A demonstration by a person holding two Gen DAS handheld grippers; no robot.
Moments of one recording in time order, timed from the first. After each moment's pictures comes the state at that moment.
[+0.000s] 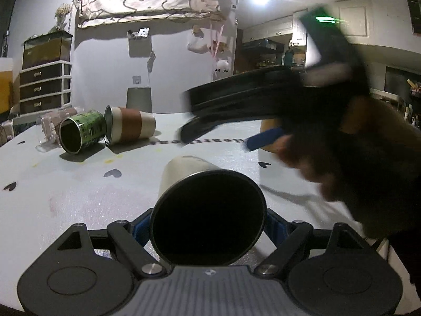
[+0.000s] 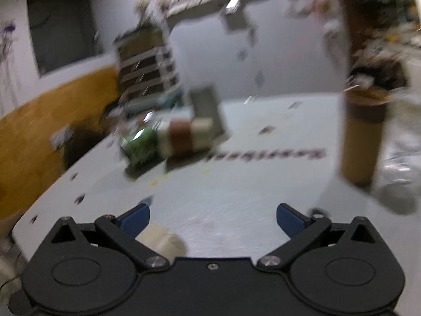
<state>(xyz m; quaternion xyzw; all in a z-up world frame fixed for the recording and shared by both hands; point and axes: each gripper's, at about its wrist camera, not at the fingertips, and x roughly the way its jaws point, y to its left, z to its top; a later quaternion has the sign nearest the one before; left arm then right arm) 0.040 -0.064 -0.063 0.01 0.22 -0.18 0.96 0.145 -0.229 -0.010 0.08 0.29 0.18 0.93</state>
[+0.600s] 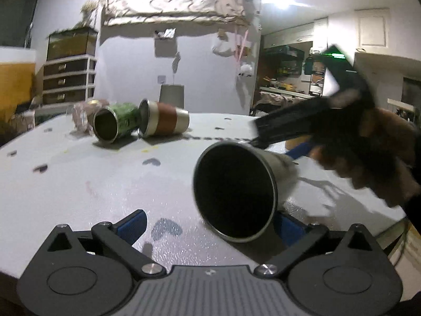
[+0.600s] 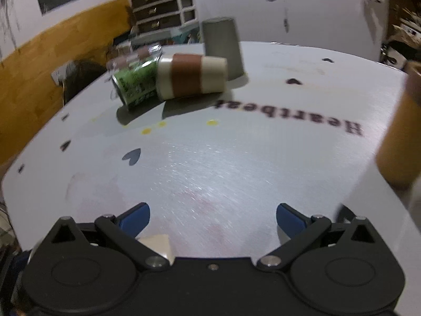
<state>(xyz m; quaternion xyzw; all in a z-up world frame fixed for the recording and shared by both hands) 0.030 -0.024 -0.070 -0.02 0.22 -0.14 0.97 0.200 -0.215 -0.037 0.01 0.41 0.21 0.89</state>
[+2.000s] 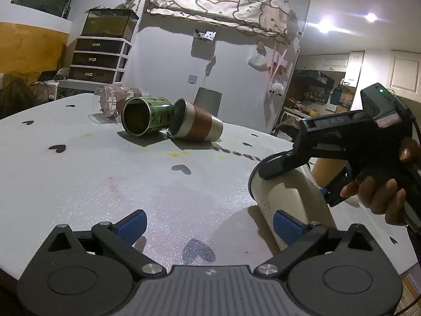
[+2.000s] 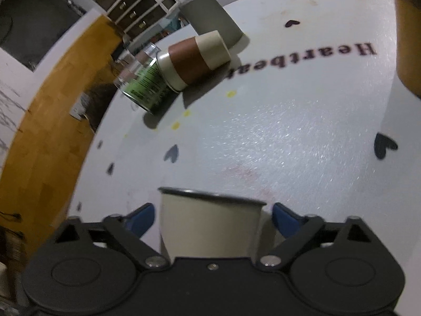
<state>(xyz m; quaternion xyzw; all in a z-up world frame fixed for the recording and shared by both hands) 0.047 0.009 -0.066 -0.11 0.21 -0.10 0.97 0.212 -0.216 -0.036 0.19 0.50 0.24 0.81</state>
